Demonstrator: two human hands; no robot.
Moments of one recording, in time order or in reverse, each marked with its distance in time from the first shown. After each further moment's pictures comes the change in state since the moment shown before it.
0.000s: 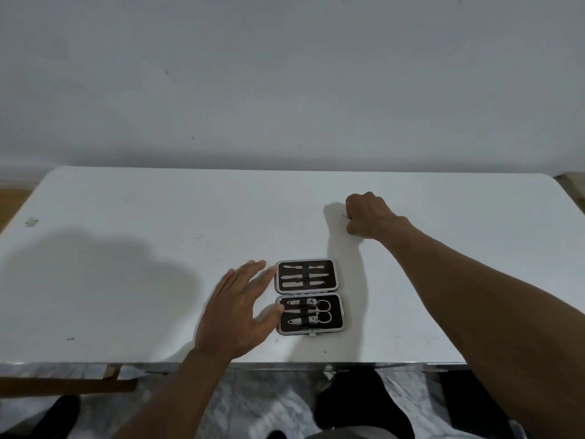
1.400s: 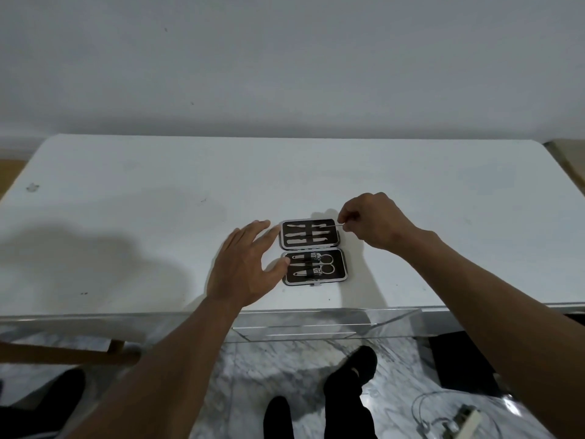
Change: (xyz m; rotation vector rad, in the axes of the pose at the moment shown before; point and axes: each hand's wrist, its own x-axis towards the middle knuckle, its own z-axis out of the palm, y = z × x) left_hand 0.000 -0.002 0.003 0.056 0.044 0.008; right_hand -0.111 -0.020 0.014 0.323 0.039 -0.112
